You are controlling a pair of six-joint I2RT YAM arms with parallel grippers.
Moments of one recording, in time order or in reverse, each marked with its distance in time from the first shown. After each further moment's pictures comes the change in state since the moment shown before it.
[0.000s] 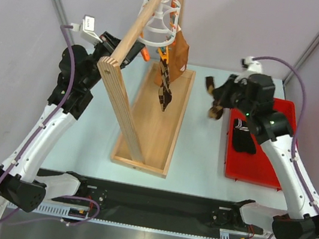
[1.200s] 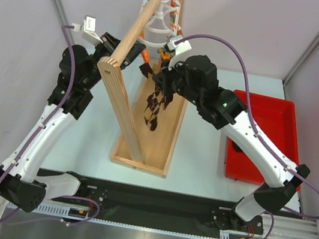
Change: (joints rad) left arm 0.000 0.000 0.000 -0.013 0.019 -0.002; right arm 0.582 0.384 0.507 -0.005 0.138 -0.240
